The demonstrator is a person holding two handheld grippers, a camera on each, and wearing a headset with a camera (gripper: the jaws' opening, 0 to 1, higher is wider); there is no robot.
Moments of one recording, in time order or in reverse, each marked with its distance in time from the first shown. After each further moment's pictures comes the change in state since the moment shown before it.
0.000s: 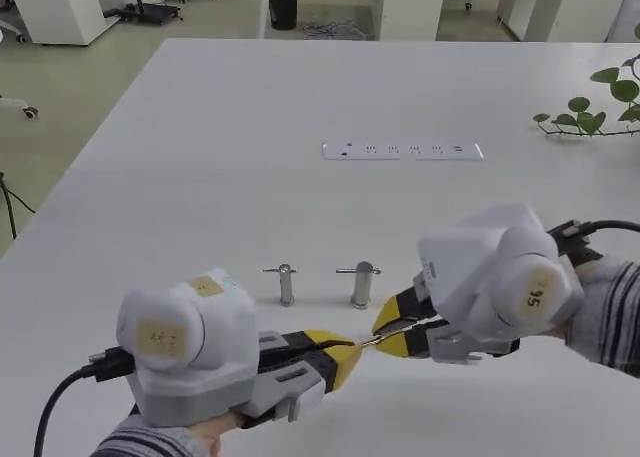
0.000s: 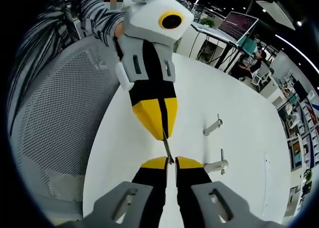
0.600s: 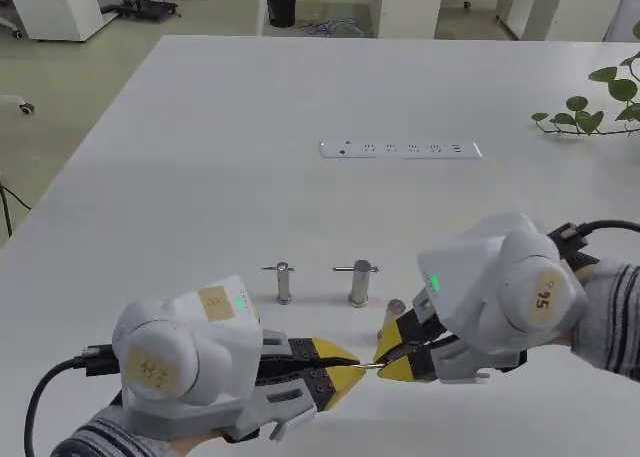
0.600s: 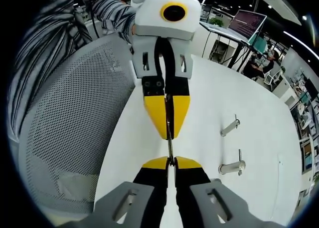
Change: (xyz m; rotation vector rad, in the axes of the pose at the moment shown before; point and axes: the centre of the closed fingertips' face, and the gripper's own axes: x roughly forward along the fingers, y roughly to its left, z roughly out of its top) left arm -0.005 -0.018 -0.005 0.252 0.042 -0.132; right arm 0.002 0.028 0.001 0.004 -0.012 0.128
